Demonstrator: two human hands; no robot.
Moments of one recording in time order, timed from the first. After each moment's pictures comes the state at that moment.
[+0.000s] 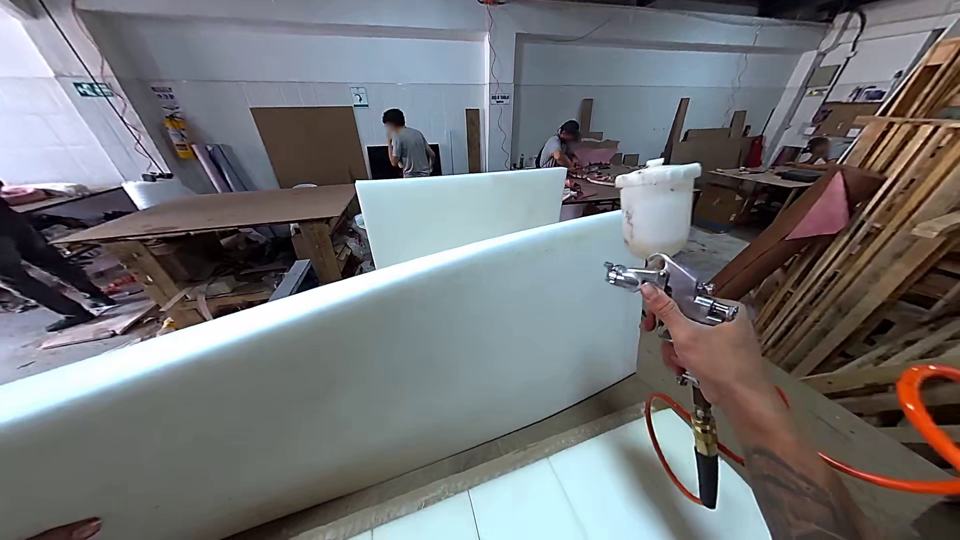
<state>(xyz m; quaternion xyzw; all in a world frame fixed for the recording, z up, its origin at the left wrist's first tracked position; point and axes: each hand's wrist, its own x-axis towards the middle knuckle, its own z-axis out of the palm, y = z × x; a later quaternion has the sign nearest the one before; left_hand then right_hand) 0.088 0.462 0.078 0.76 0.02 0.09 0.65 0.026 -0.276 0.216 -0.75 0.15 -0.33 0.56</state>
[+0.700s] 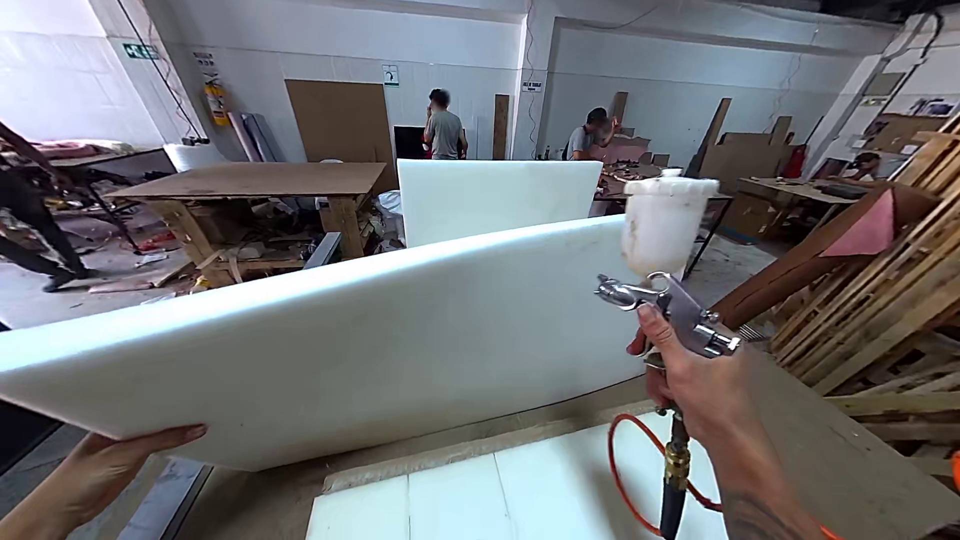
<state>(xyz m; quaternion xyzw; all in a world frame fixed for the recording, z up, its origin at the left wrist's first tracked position) 0.100 0.488 0.057 0.73 0.01 0.13 0.67 -0.001 -0.173 0.207 -0.72 0.09 -0.30 0.62</state>
